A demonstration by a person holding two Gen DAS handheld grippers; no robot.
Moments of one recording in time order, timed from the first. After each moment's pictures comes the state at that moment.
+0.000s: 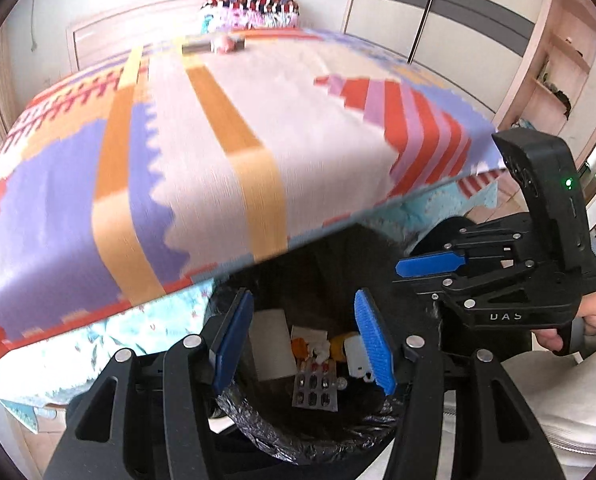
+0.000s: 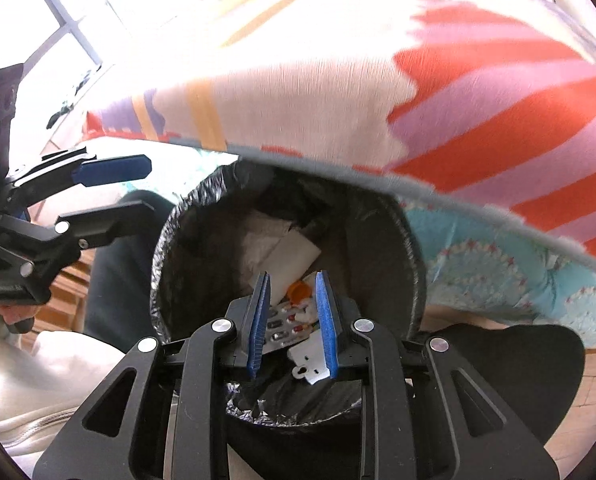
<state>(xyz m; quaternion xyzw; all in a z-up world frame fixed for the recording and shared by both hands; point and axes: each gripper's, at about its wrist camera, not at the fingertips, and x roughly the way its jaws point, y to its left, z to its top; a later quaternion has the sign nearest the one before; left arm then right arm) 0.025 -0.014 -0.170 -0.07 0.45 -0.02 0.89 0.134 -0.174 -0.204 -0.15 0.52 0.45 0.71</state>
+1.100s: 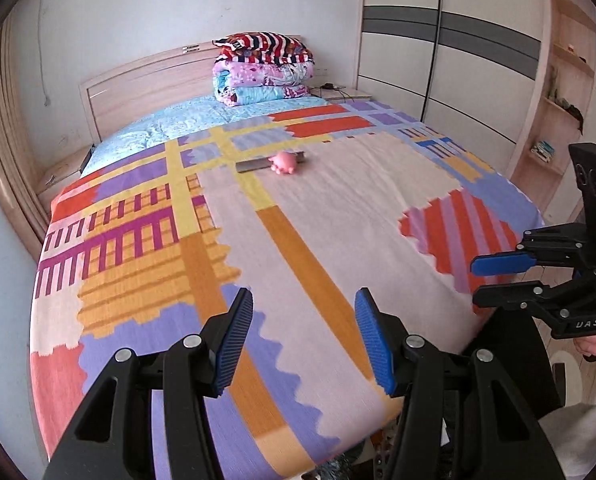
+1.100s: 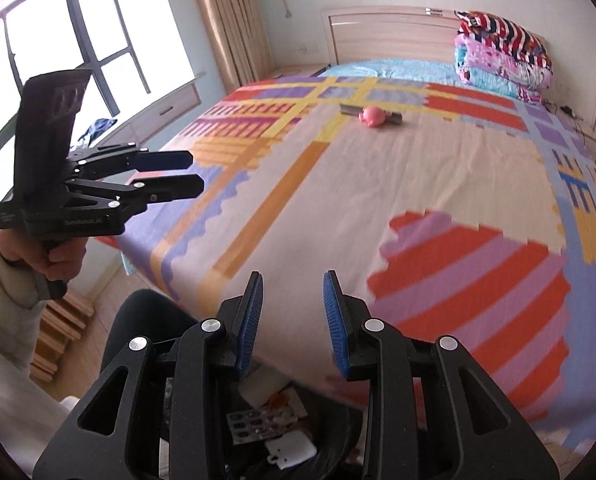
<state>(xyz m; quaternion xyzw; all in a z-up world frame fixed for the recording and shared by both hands) 0.110 0.069 -0.091 -0.02 0.39 0.01 0.92 0.207 -0.136 -0.106 -0.12 0.40 0.48 0.77</state>
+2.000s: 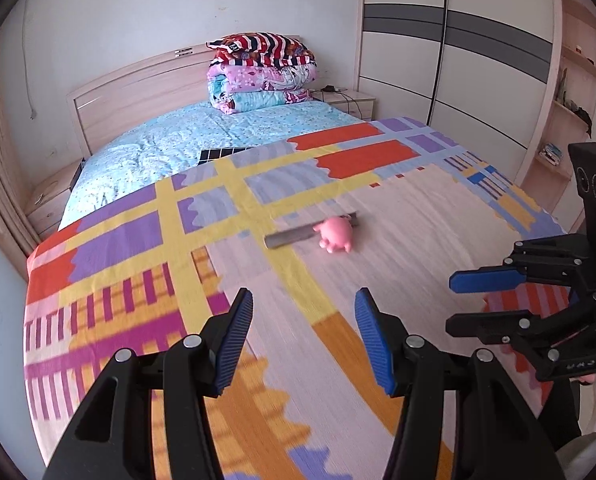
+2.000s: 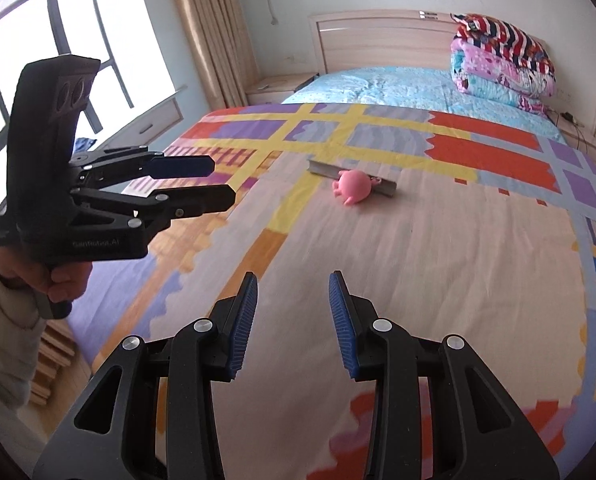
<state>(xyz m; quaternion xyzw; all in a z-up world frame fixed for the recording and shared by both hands) 0.236 0.130 -0.092 0.00 0.39 0.00 0.92 0.304 -0.059 -0.107 -0.10 0.40 0.47 0.78</state>
